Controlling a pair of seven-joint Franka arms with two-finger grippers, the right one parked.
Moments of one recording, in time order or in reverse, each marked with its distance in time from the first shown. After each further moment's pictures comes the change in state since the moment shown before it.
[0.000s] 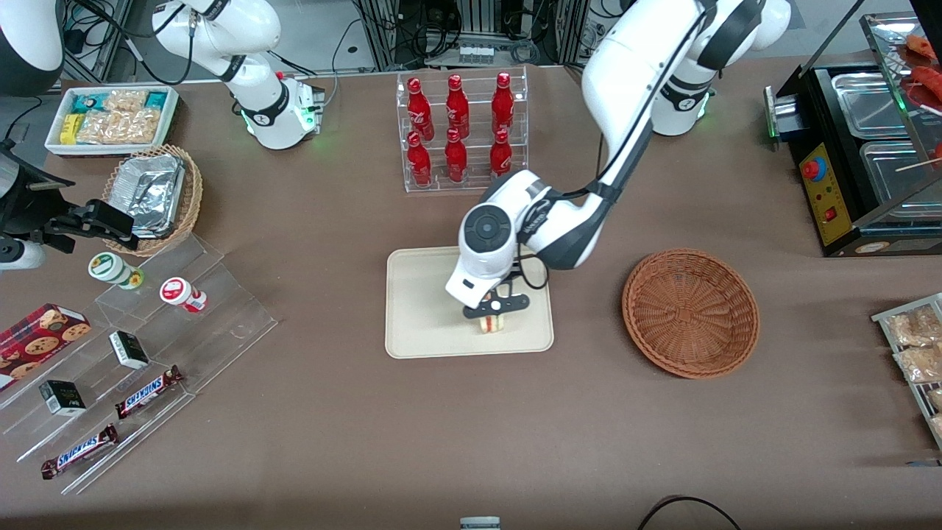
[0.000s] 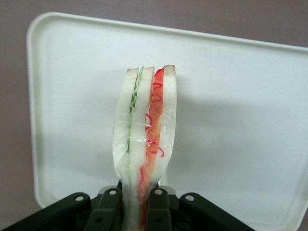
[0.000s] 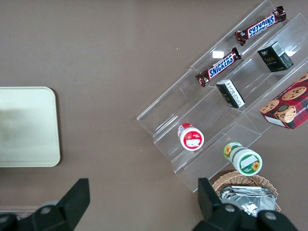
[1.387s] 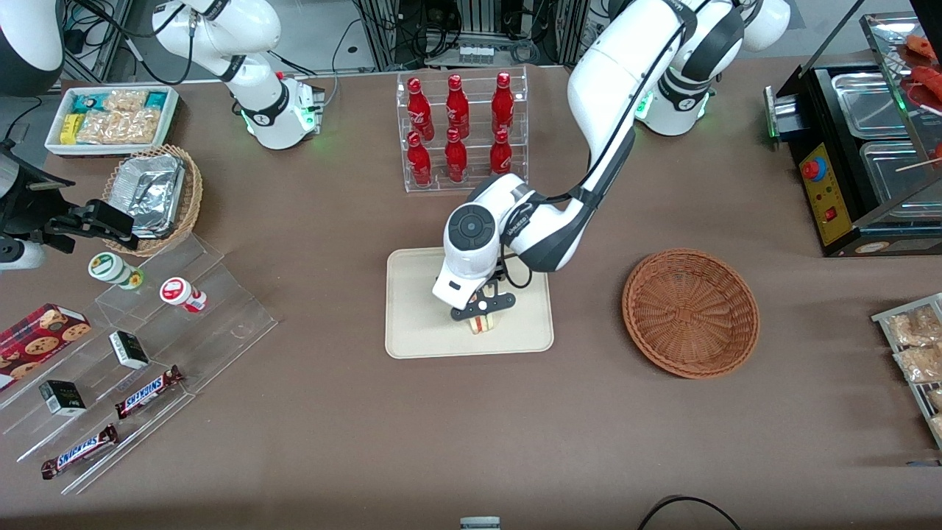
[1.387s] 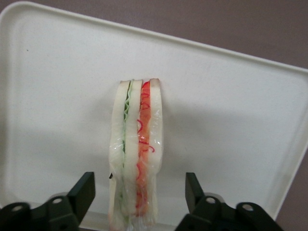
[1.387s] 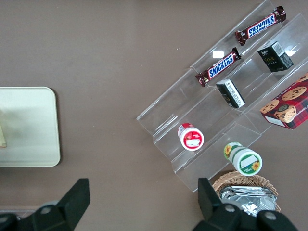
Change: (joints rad) arm -0.020 0.033 0.004 0.065 -0.002 0.023 -0.096
